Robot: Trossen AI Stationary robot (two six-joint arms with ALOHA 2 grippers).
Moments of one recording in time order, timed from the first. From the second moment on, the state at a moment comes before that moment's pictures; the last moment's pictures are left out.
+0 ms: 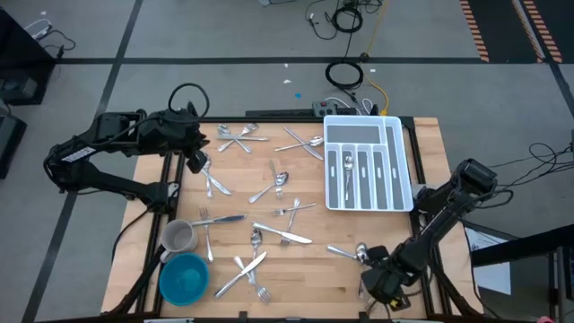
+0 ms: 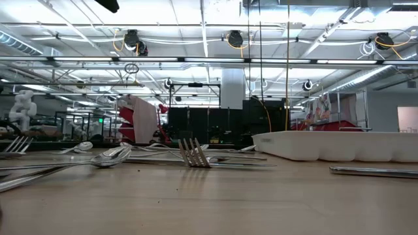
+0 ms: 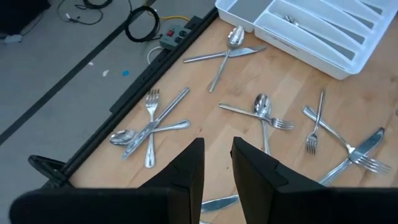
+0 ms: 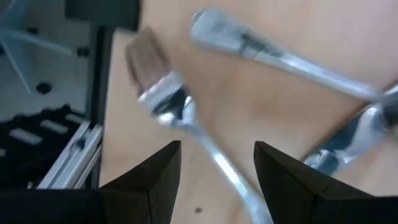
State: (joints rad) left arm 0.14 1.06 1.53 -1.34 -0.36 -0.34; right arm 0.88 1.62 0.96 -0.65 -0.19 0.70
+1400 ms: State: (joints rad) left arm 0.14 1.06 1.53 -1.34 -0.43 -0.41; right arm 1.00 1.75 0.96 -0.56 -0.03 0.68
